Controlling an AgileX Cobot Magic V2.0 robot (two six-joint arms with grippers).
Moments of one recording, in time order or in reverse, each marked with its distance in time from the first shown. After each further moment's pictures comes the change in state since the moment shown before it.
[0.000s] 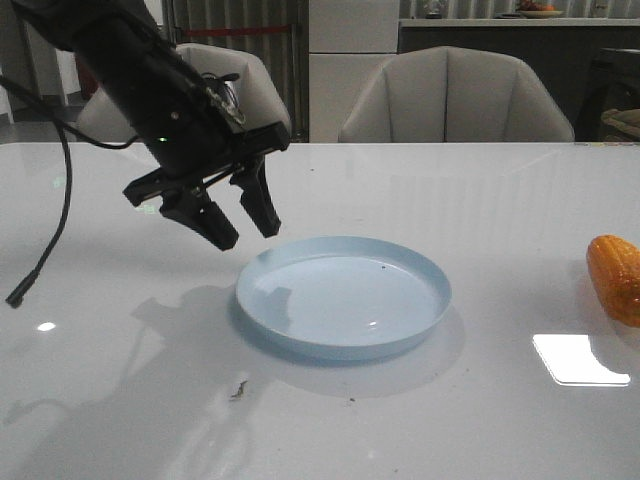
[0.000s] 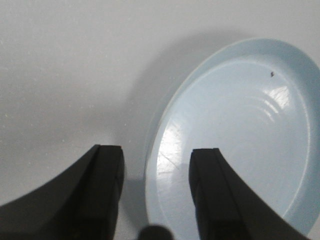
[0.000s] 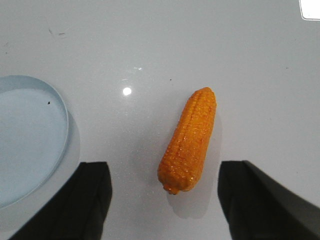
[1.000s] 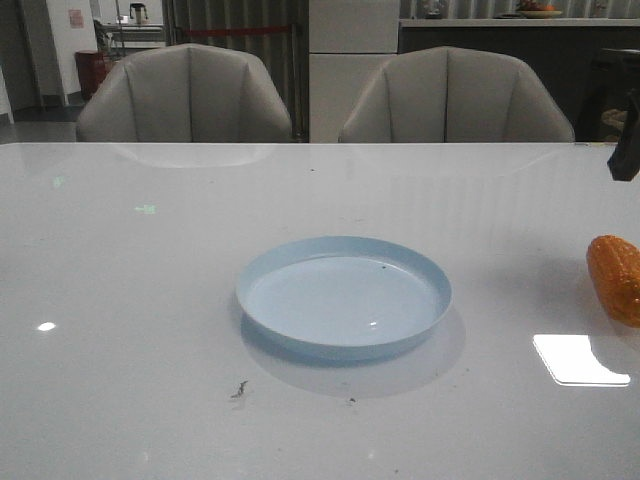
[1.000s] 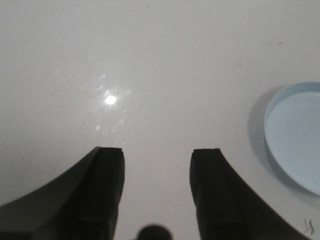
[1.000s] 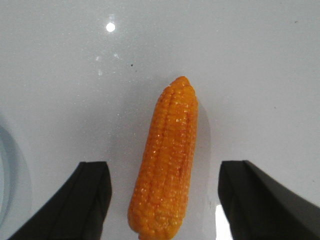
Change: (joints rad) left arm 0.240 -0.901 0.601 0.312 -0.212 0.100; right arm -0.064 0.485 -0.339 -0.033 0.160 0.114
